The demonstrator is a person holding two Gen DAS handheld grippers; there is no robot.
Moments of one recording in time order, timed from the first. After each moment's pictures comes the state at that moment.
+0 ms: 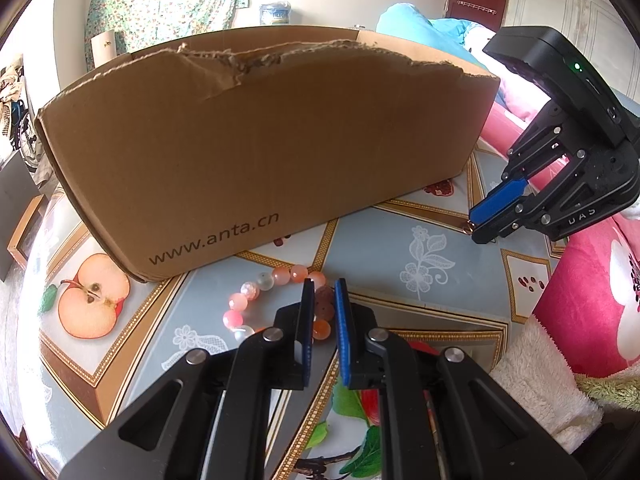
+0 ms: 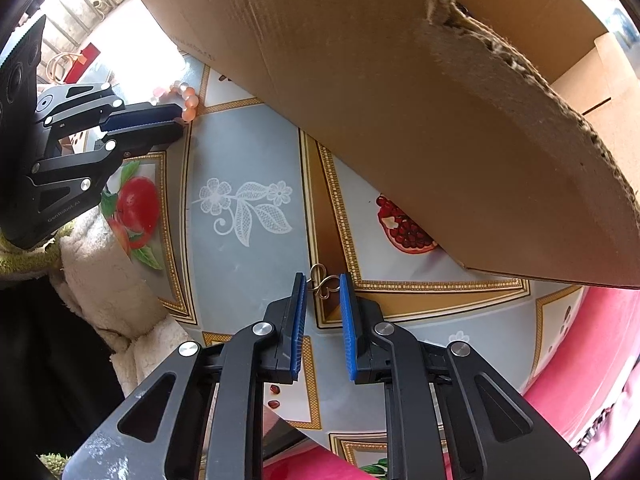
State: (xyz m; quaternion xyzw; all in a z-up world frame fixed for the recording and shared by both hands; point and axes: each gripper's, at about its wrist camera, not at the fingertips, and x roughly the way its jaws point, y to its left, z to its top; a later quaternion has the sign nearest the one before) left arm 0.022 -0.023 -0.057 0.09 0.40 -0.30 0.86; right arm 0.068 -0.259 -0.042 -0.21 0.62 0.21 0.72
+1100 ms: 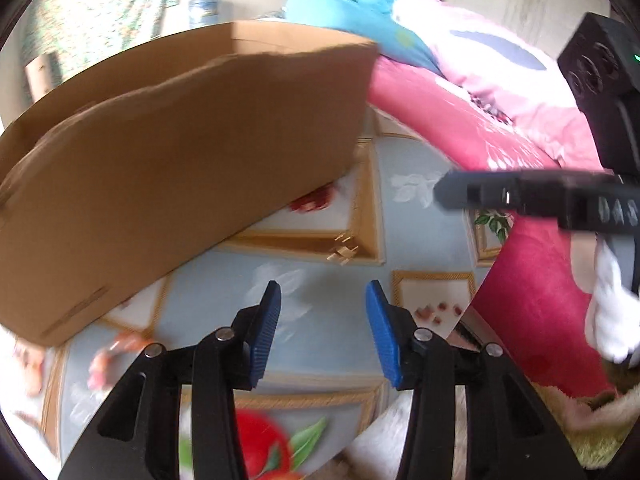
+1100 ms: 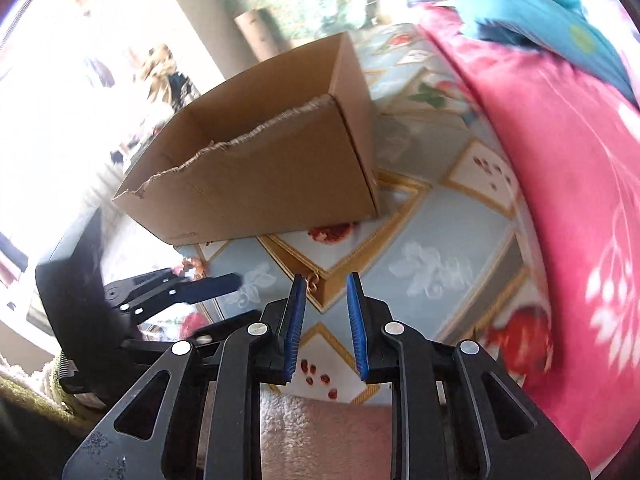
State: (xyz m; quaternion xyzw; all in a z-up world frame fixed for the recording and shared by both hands) left arm 0.004 -0.121 -0.041 0.14 0.42 -0.40 0.81; right arm -0.040 -0.352 0.003 0.17 0.41 0.07 0.89
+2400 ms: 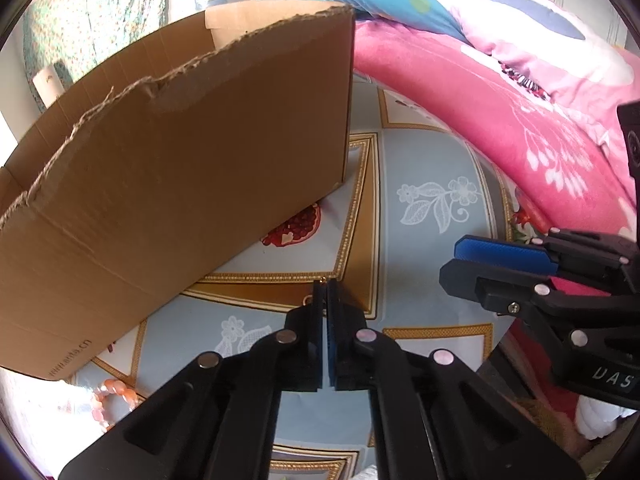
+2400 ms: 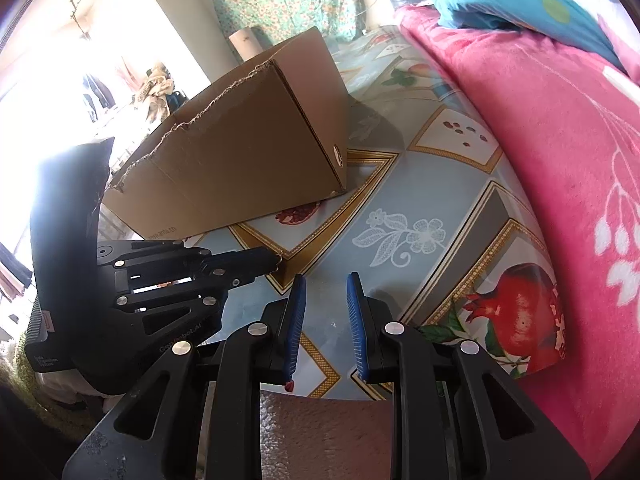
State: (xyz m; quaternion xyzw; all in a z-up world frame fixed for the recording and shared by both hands) left arm 0.021 -0.176 -0.045 0.19 0.45 -0.33 0.80; right arm -0.053 -0.363 -0.029 0.18 0.39 0.07 0.90
